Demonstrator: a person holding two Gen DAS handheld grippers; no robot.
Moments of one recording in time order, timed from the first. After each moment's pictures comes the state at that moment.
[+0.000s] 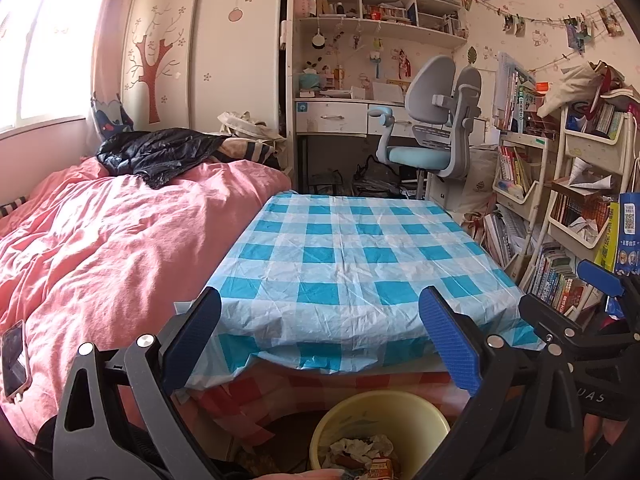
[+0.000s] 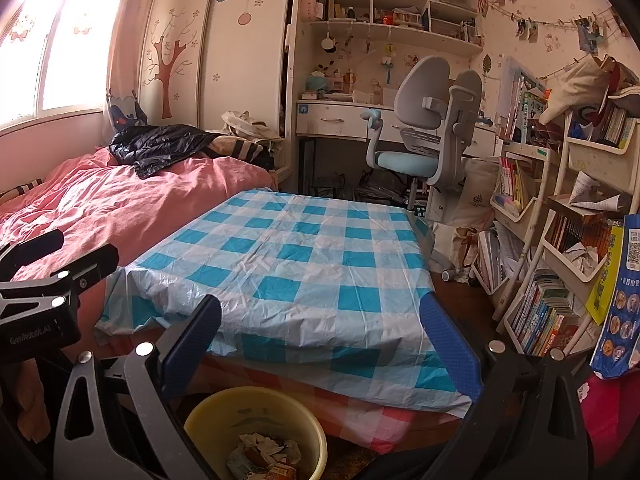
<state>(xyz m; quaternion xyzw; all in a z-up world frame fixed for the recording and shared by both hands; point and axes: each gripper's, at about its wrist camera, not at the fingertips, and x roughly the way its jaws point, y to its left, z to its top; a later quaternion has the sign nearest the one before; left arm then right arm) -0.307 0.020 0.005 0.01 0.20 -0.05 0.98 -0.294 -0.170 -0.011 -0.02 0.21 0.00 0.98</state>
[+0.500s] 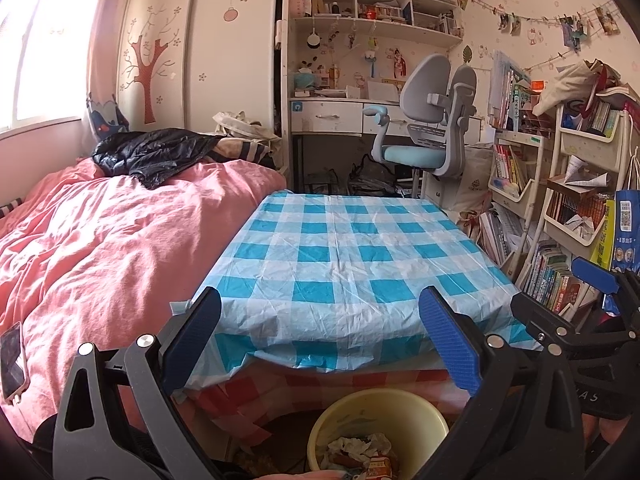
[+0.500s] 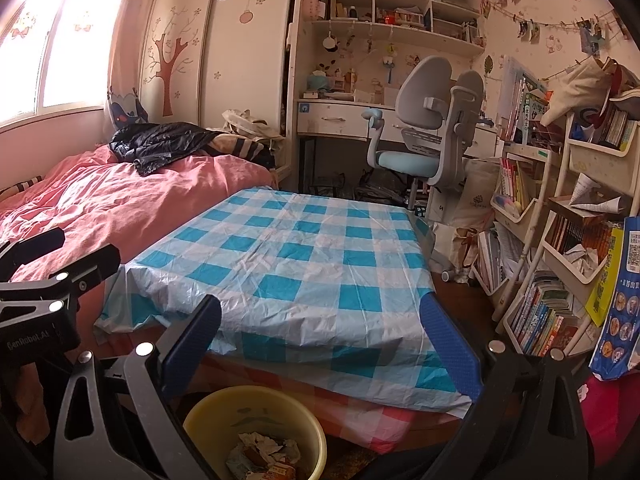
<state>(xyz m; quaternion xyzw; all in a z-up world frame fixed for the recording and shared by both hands) -0.308 0.016 0.003 0.01 0.20 -0.05 0.98 -0.293 -0.169 -0.013 -0.02 0.21 0.00 0.98</state>
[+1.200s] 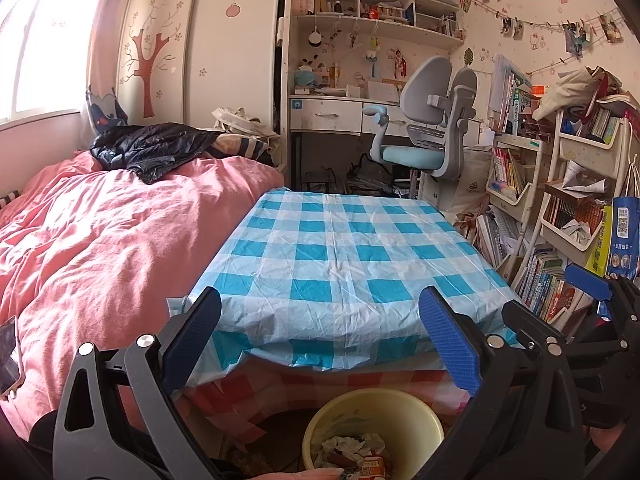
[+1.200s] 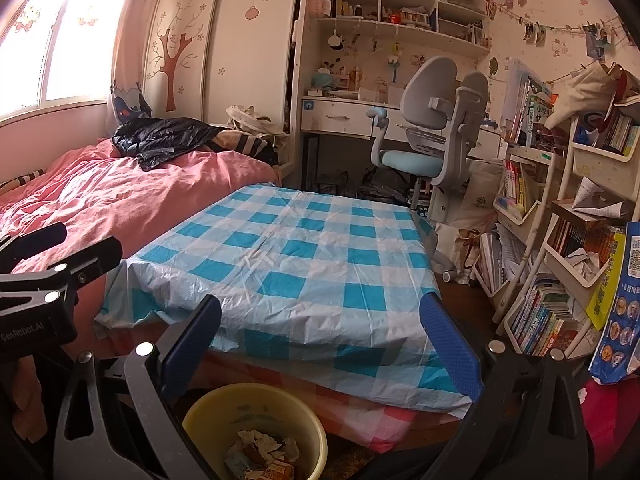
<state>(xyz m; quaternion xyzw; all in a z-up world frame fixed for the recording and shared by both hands) -0.308 0.014 0.004 0.00 0.20 -0.06 0.98 -0.290 -0.166 -0.017 -0.03 0.21 0.01 0.98</state>
